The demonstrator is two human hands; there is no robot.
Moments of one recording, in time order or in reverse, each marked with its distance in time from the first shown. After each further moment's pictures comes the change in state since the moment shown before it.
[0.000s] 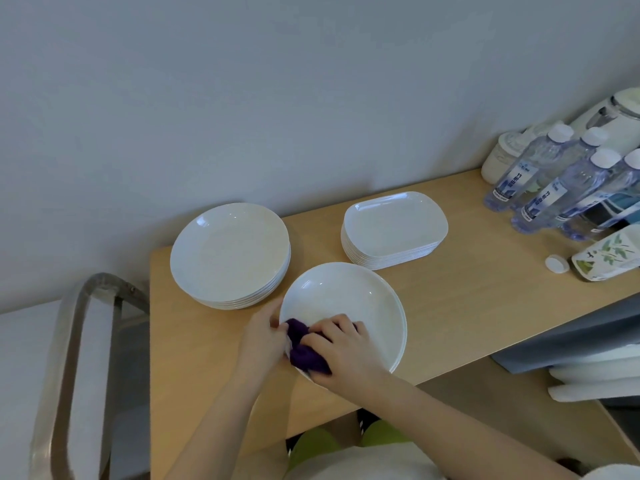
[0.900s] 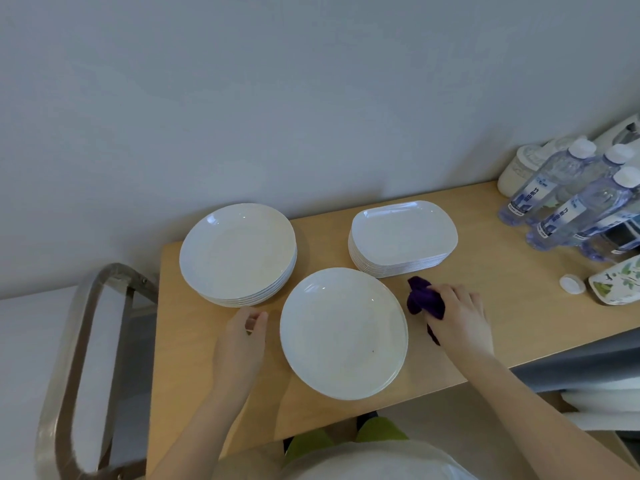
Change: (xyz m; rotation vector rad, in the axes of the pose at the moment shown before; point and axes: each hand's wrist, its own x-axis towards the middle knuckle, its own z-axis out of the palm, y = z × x) left_hand -0.006 -0.026 -0.010 0.008 0.337 -0.031; right_hand -0.036 0.141 -0.054 0.001 0.175 0.685
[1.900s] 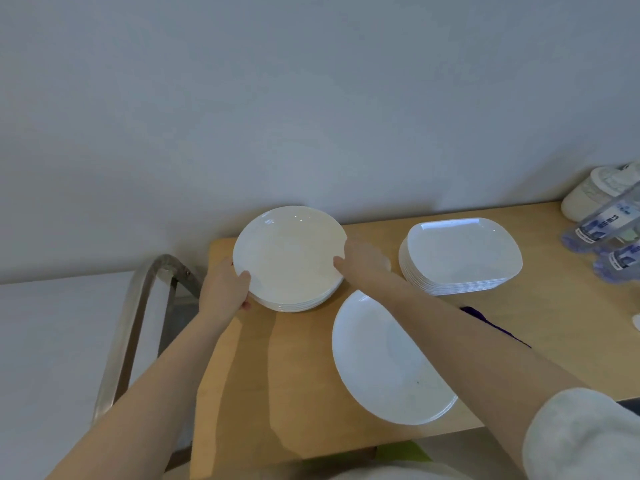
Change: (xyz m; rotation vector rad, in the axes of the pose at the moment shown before) left_hand 0.117 -0.005 -0.085 0.172 -0.017 -0.076; right_hand 0.086 -0.247 0.043 -0.064 -0.394 -0.172
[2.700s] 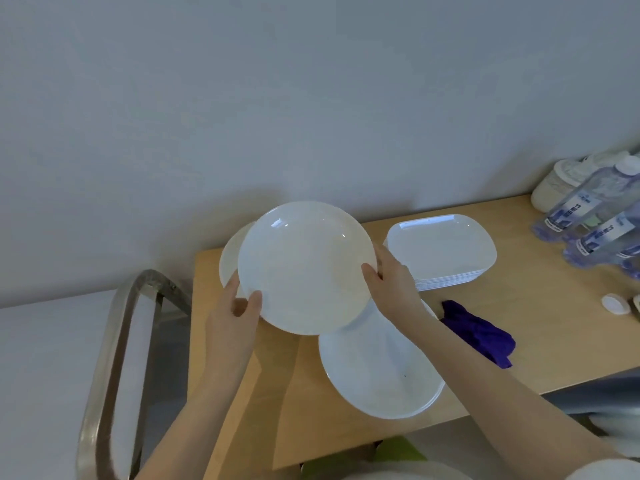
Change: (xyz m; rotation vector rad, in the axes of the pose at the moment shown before) left_hand -0.092 0.024 0.009 -0.416 0.050 0.175; right_hand -0.069 0.060 -0.011 0.558 0.257 -0.087
